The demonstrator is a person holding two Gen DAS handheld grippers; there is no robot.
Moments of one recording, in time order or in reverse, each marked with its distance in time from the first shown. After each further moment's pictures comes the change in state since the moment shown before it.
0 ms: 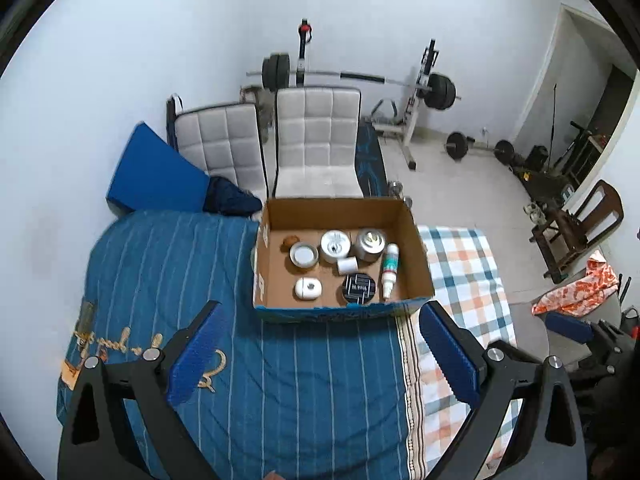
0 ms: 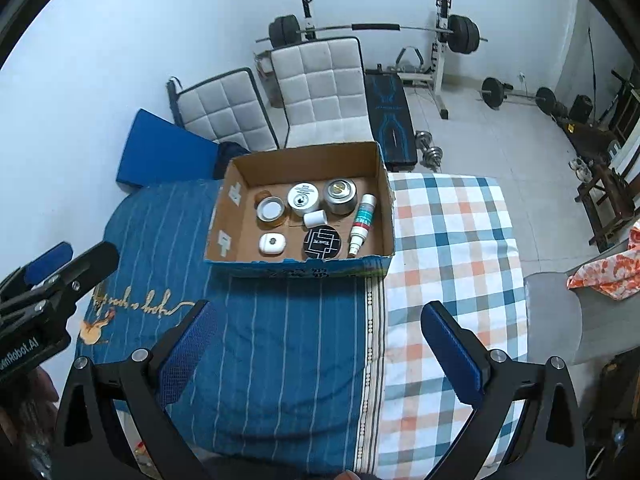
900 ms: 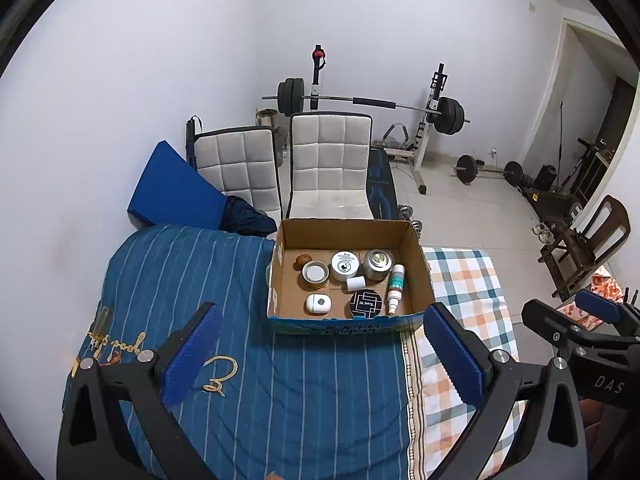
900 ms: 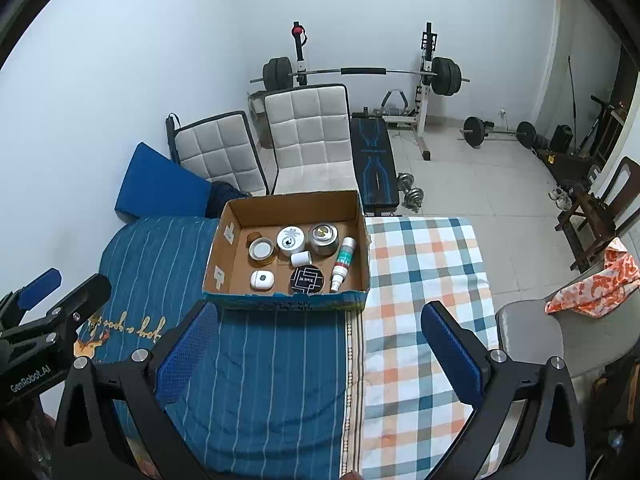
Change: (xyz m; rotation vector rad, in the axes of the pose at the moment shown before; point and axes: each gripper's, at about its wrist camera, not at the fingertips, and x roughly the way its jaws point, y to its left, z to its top) left arm -0.030 0.000 -0.011 -0.023 -0.080 0.039; right arm -0.061 0.000 0.005 -0.007 -0.157 -0.065
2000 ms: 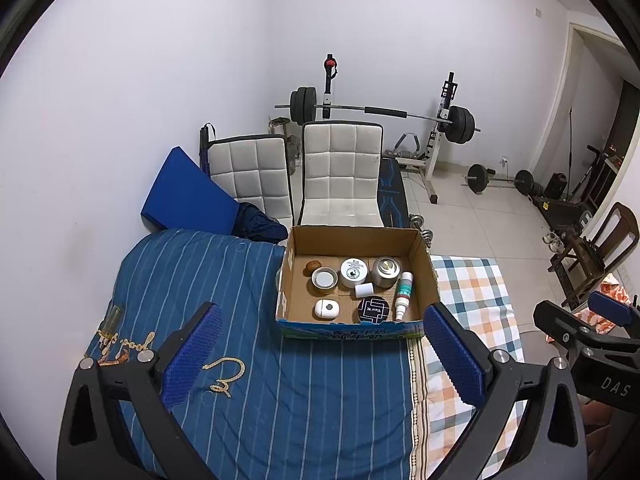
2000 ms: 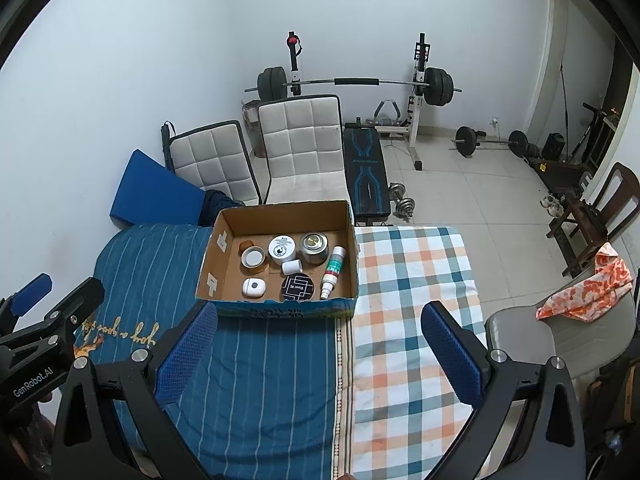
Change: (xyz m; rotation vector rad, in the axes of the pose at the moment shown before) left arm -0.004 0.001 -0.003 -0.008 -0.033 0.041; right arm -0.021 -0.003 0.004 -0.011 -0.037 -0.029
